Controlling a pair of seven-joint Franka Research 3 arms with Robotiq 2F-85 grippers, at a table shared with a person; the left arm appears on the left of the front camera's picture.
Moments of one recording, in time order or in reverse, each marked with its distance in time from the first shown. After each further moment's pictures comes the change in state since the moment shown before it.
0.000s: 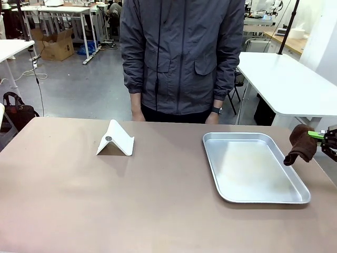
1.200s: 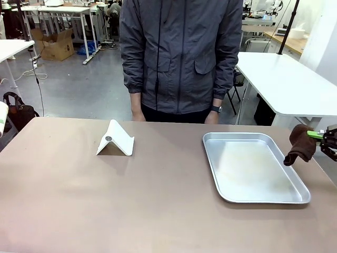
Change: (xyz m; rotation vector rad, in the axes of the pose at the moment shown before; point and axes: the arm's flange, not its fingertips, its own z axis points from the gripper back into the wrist) left arm 0.004 0.001 -0.010 -0.006 0.016 0.001; right arm 0.000 0.003 -0.004 -0.001 0.011 0.006
